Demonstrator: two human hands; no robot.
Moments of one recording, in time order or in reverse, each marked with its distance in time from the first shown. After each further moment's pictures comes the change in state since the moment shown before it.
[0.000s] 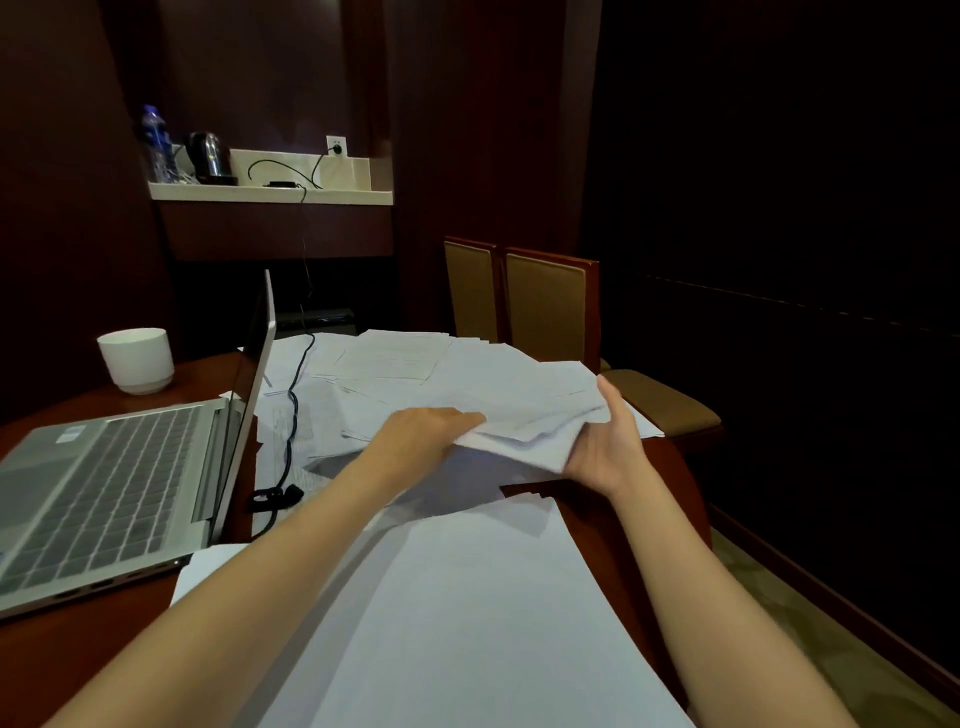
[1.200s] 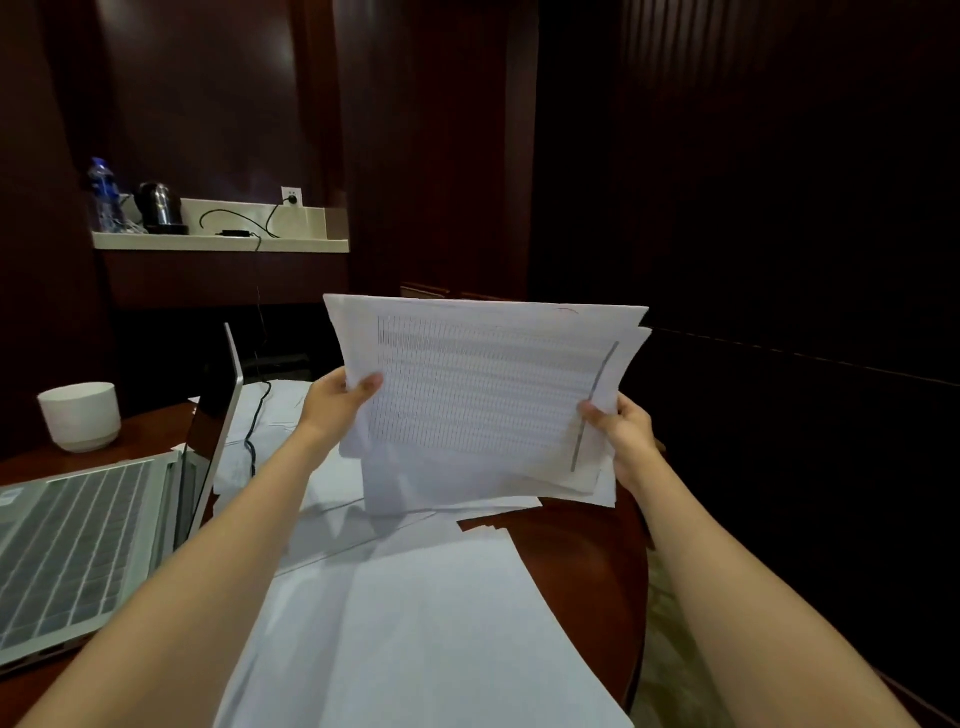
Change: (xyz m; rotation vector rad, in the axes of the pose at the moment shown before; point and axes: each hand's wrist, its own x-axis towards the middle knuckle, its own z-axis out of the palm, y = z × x) left_hand 0.036 -0.027 -0.054 -0.992 0.357 -0.663; right_hand -0.041 -0.064 -0.015 -0.506 0.354 -0.629
